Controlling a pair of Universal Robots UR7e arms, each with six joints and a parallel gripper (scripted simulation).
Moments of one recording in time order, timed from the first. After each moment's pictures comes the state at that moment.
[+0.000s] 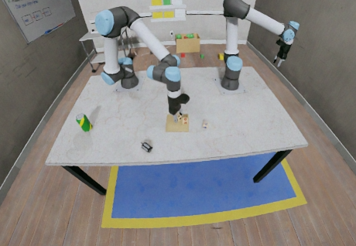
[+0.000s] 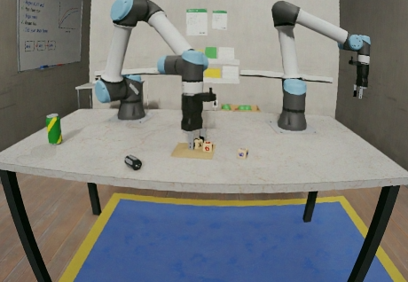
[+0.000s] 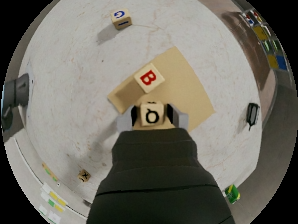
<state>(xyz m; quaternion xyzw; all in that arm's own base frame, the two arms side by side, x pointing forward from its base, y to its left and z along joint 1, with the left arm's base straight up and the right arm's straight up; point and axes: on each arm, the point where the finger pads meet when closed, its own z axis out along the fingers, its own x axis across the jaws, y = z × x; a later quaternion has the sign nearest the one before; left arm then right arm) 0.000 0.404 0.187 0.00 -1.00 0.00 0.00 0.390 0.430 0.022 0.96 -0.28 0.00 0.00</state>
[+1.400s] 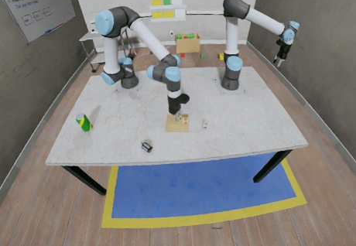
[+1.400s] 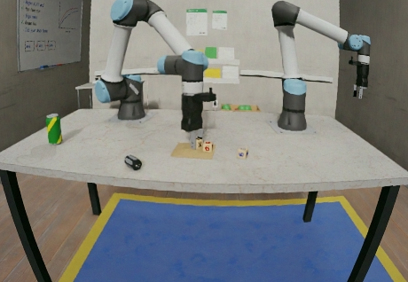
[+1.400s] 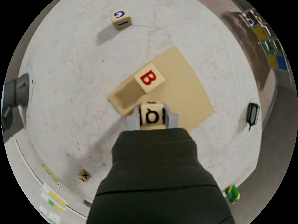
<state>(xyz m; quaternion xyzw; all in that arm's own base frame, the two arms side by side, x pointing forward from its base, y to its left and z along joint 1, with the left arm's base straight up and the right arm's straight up) 0.000 0.404 0.187 0.00 -1.00 0.00 0.00 0.390 0.430 0.022 0.96 -0.28 0.00 0.00</state>
